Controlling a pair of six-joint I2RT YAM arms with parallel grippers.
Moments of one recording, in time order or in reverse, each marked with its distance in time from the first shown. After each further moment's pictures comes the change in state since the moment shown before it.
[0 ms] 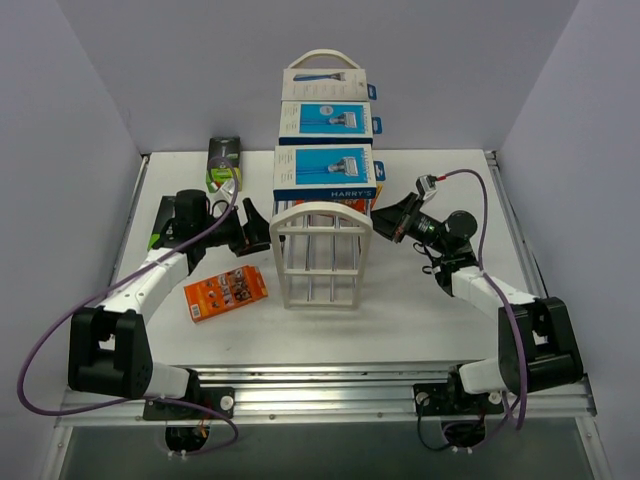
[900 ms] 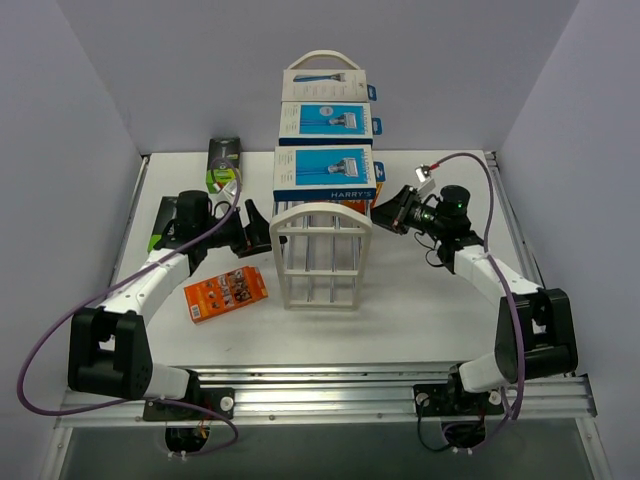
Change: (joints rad) left arm -0.012 0.000 0.000 -0.001 0.000 0.000; right arm -0.034 0.048 0.199 -0.547 0.034 -0.466
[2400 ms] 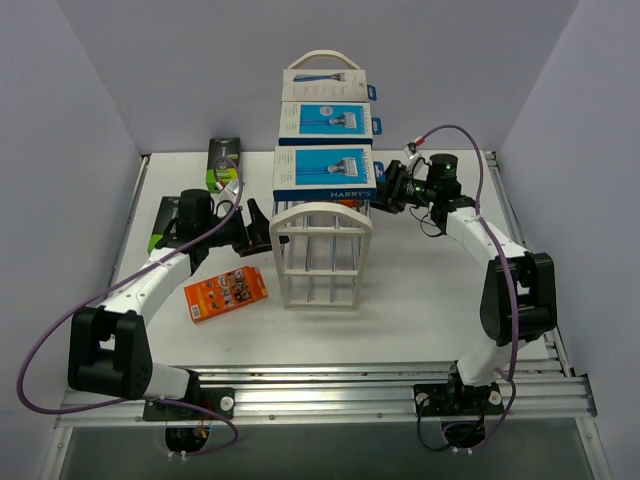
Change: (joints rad) left arm -0.016 0.002 0.011 0.000 0.001 0.001; right arm -0.008 0.257 0.387 -0.360 -0.036 -0.200
